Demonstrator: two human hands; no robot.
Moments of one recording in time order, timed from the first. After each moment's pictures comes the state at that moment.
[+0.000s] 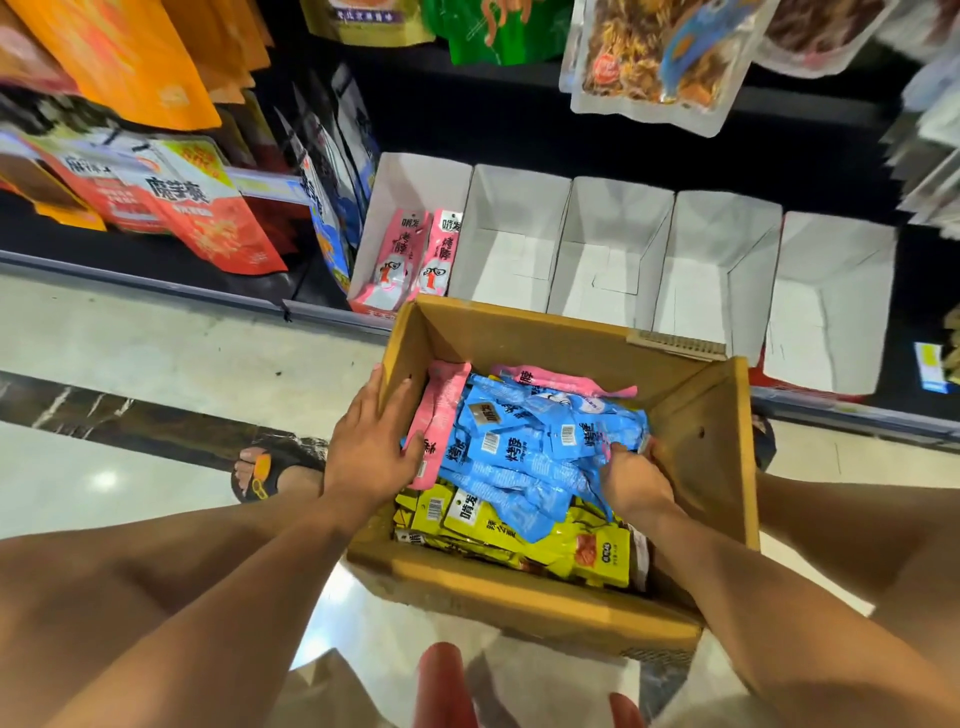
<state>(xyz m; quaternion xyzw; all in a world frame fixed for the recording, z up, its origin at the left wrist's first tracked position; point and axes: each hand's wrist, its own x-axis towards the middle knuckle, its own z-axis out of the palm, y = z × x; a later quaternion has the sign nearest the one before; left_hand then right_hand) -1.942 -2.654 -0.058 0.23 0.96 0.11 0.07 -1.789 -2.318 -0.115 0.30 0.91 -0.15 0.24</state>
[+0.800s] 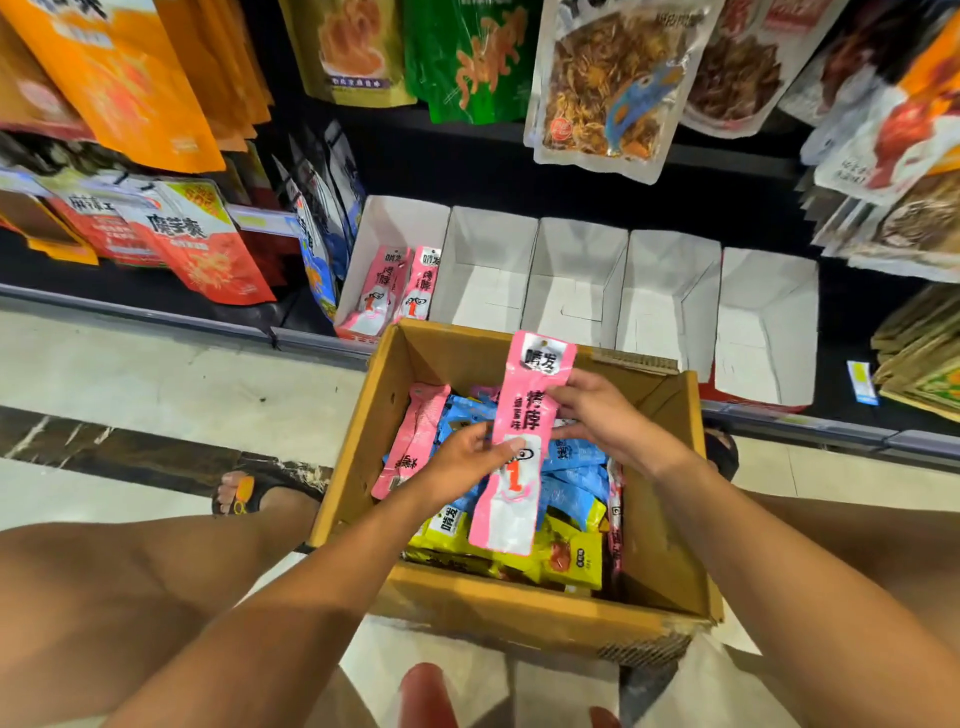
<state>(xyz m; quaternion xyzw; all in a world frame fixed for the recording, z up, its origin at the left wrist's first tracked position) -1.889 -2.536 -0.013 0.11 0.68 0.59 0.42 -1.845 -2.338 0.050 0.27 0.66 -0.69 0.11</state>
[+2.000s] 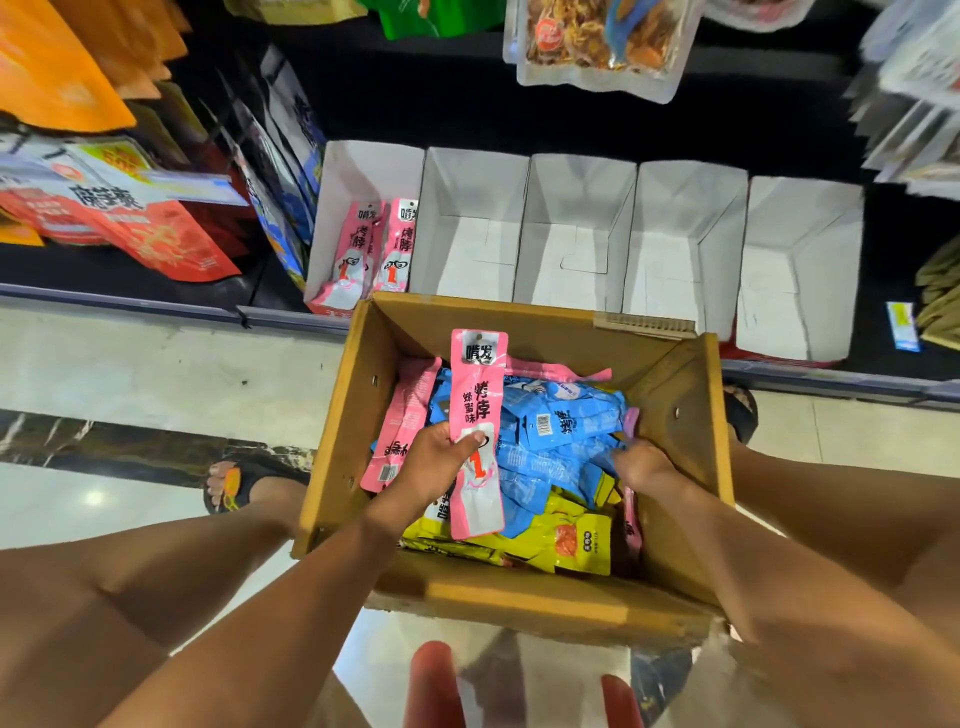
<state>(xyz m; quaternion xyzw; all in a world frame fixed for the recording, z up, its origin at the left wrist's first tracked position) -1.903 -2.545 -0.066 0.00 0.76 0.52 0.38 -1.781 -2.275 -0.109 0.45 0.78 -0.33 0.28</state>
